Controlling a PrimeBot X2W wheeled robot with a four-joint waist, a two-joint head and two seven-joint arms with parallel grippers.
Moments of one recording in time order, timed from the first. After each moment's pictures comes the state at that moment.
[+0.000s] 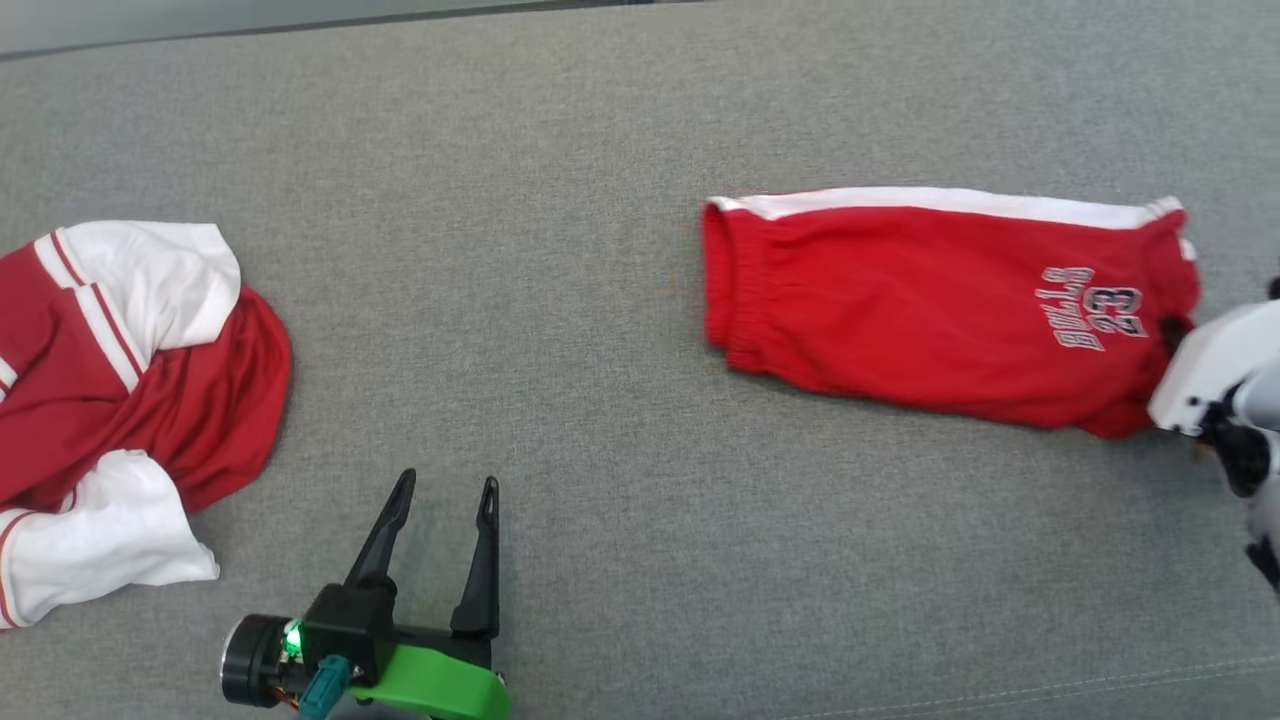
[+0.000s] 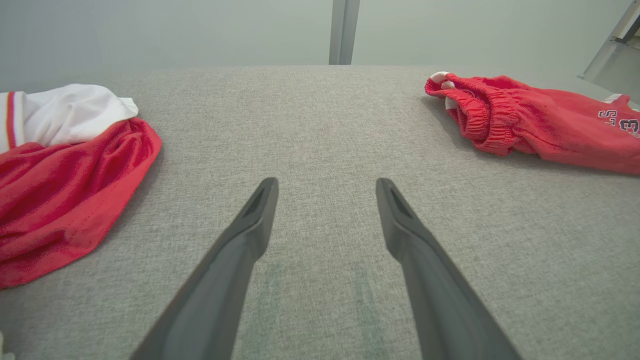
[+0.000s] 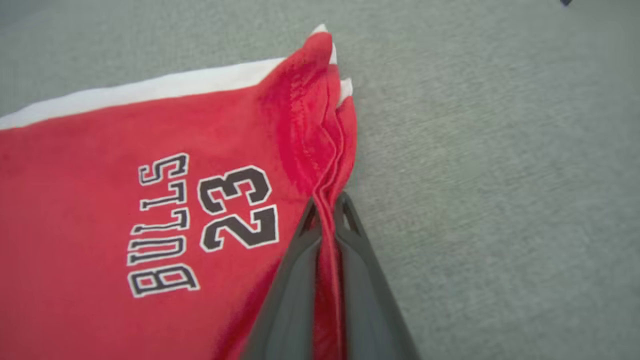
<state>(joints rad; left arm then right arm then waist) -0.03 0.12 -0.31 0.13 -0.21 0.04 -0.26 -0.73 -0.38 0.16 1.01 0.61 0.13 0.14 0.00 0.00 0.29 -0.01</state>
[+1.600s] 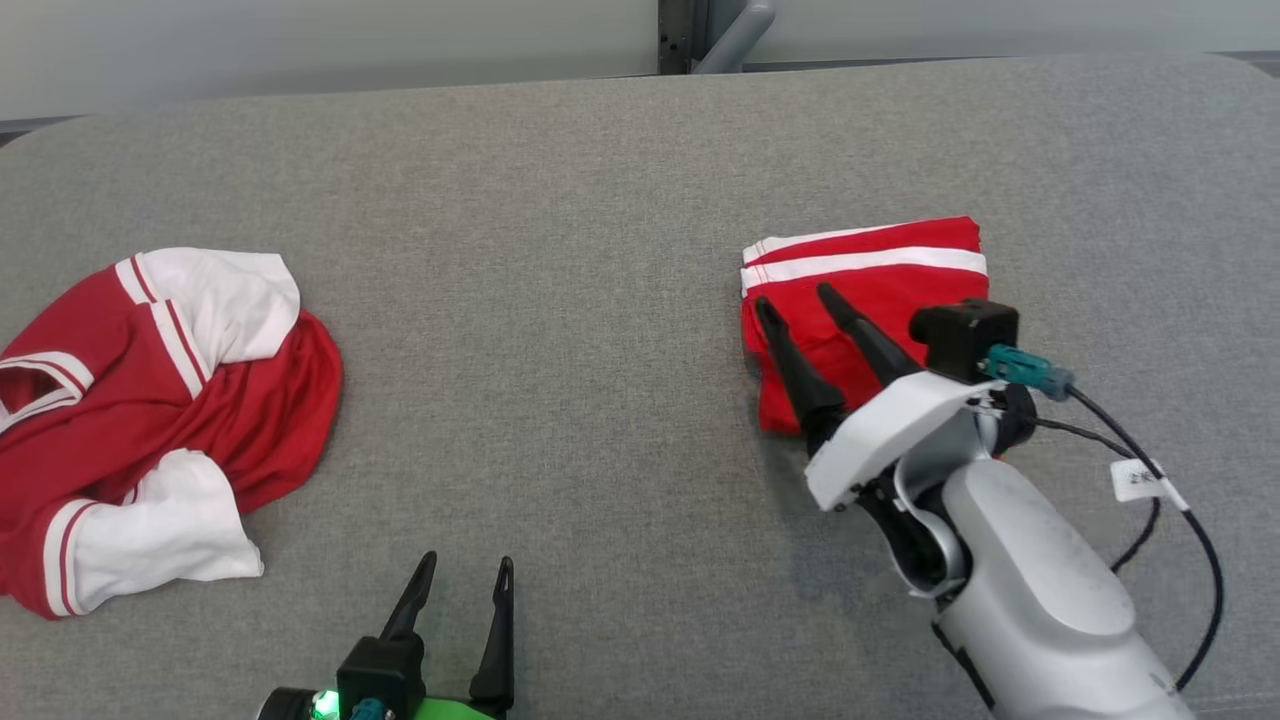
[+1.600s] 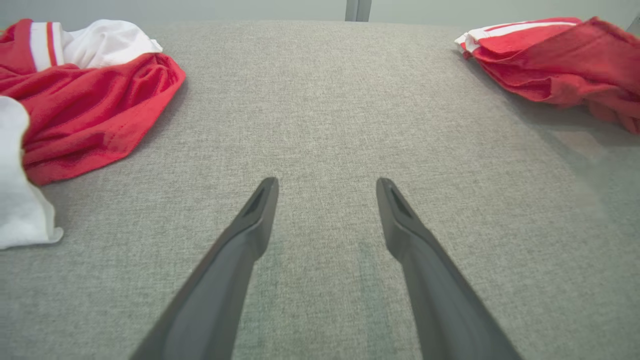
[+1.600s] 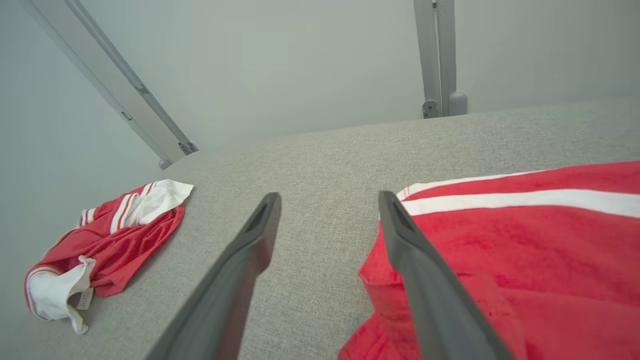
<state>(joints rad) 0.03 0.05 -0.28 0.28 -0.17 0.01 -0.26 -0.51 -0.05 0.36 0.48 0.49 0.13 -0.09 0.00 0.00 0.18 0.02</state>
